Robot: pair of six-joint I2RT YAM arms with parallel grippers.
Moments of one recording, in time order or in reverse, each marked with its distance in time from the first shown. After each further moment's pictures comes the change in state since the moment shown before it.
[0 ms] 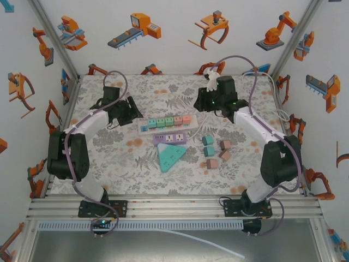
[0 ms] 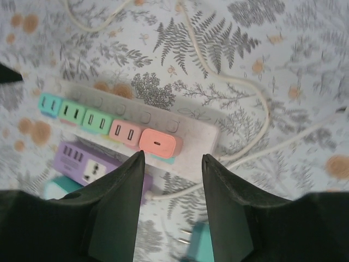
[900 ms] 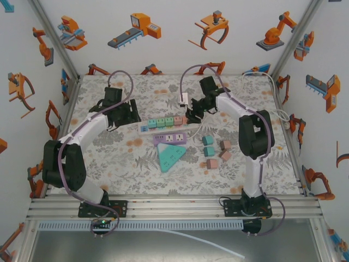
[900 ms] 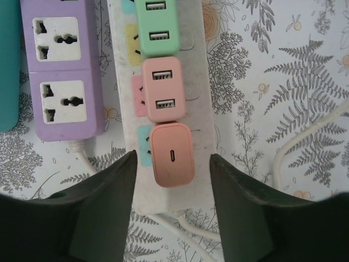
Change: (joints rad) left arm -0.048 -0.080 -0.019 -0.097 -0.134 0.165; right arm 0.016 0.454 0.374 -0.479 -0.433 -1.208
